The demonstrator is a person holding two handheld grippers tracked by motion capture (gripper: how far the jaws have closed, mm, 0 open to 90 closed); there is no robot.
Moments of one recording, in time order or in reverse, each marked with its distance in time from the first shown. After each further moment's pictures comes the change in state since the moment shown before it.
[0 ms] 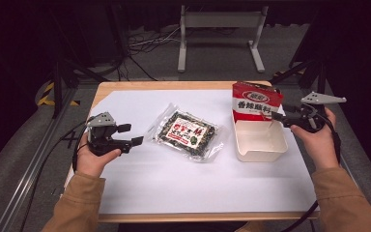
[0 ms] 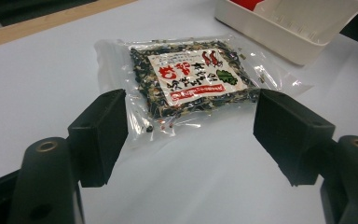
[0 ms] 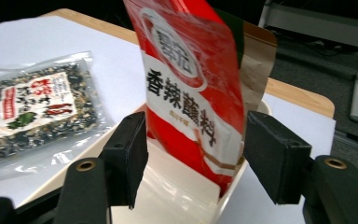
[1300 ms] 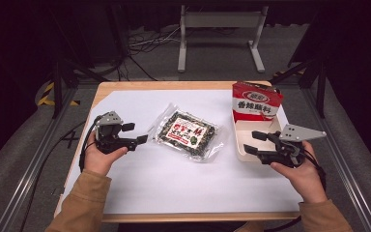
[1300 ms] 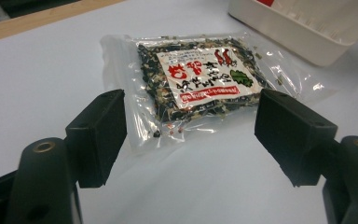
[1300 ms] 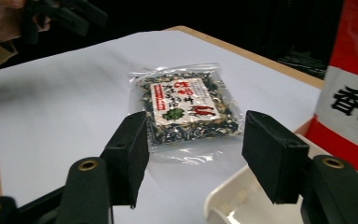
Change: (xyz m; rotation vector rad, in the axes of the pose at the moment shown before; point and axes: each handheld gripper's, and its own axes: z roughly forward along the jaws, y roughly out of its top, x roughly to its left) left arm 0.004 0.002 0.023 0.012 0.042 -0.020; right arm 0.115 -0.027 -0.013 -0.100 0.305 -0.128
